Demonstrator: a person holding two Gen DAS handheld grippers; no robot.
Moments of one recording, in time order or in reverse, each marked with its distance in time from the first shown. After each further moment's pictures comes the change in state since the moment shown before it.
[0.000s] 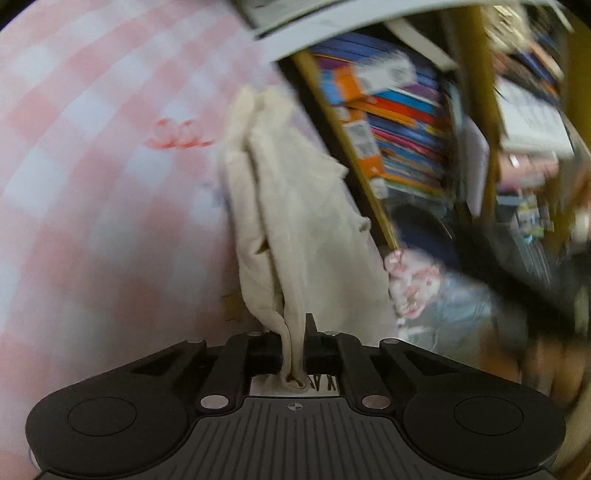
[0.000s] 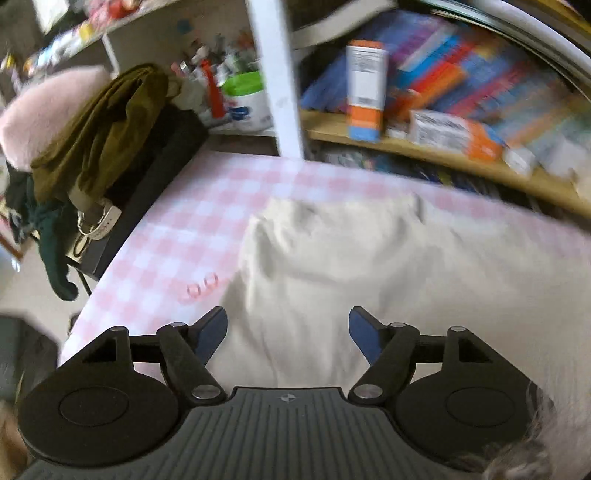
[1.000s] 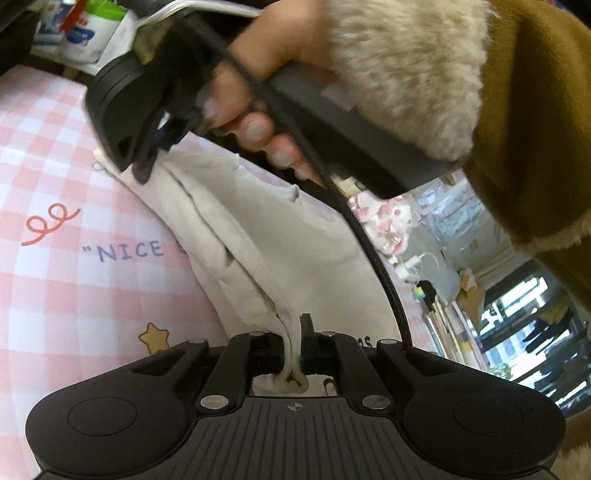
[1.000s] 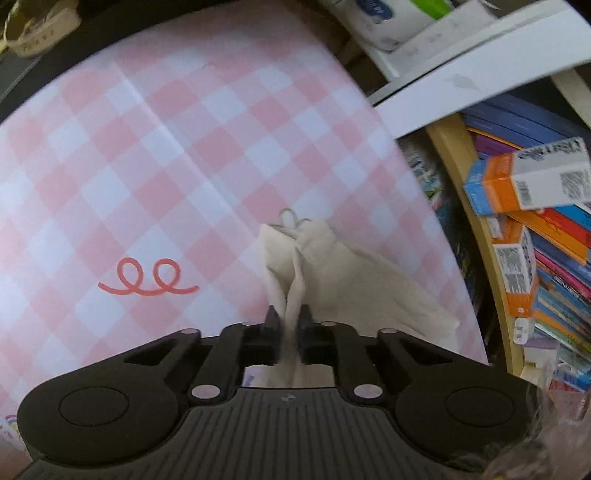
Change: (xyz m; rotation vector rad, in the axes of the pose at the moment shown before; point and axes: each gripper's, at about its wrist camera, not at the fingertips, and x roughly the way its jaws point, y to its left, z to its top) left arm 0.003 -0.069 0.001 0.452 0.032 -0.016; right arm 0.157 0.098 0.057 -0.614 0.441 -0.332
